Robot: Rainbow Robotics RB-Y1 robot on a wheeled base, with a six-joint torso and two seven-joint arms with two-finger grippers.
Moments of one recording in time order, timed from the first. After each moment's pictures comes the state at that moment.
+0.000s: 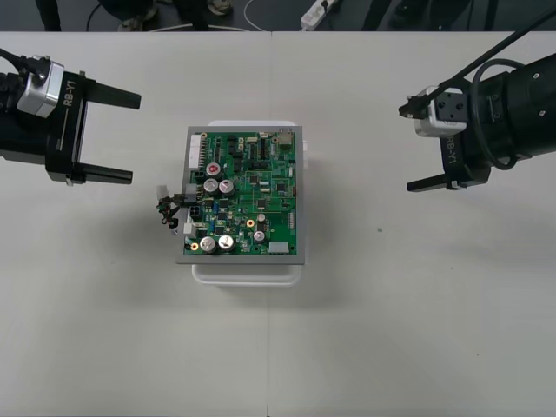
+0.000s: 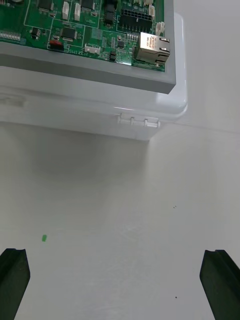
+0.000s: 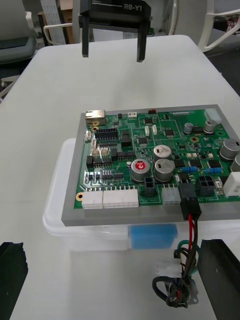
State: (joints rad) right arm -0.56 -0.76 -0.02 -1.96 1.81 -1.57 -0.44; left arm -0.51 0.82 0.11 -1.54 -1.25 -1.54 0.08
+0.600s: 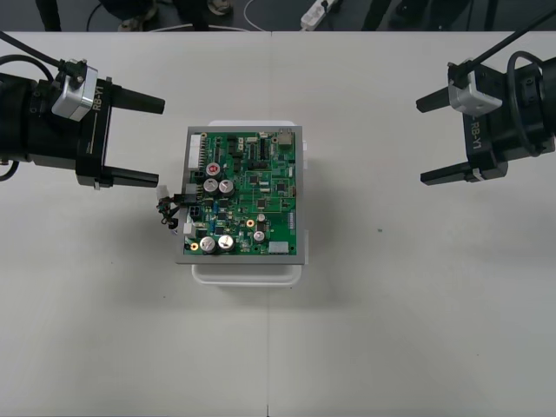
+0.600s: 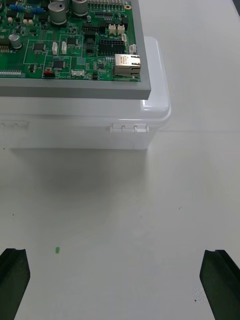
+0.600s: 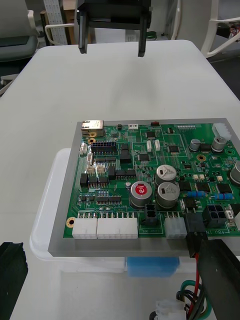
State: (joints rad) right arm -0.55 -0.78 -0.10 -1.83 1.65 -1.57 -0.44; left arm -0.51 0.71 0.13 -1.60 -1.34 -1.54 0.17
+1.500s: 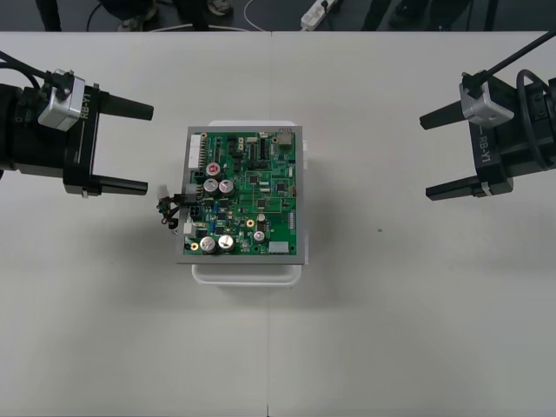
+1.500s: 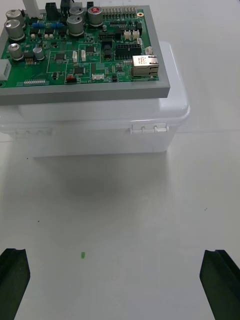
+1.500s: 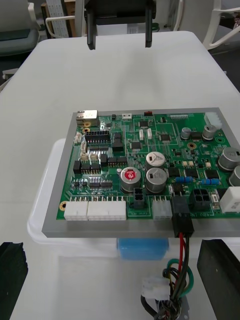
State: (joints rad) right arm -0.50 -0.79 -0.11 -1.80 1.56 -1.57 -0.44; left arm -0.46 0.74 0.16 -1.65 -1.34 -1.54 0.17
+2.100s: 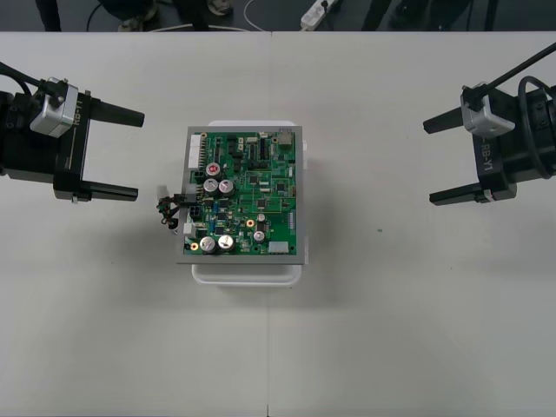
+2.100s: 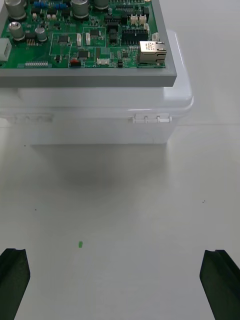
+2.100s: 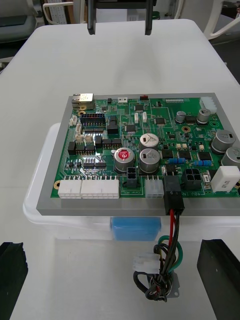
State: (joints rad) right arm -0.47 -0.79 -0.12 -1.84 1.60 -1.57 -0.41; left arm -0.44 0.77 0.16 -1.66 -1.34 -1.54 0.17
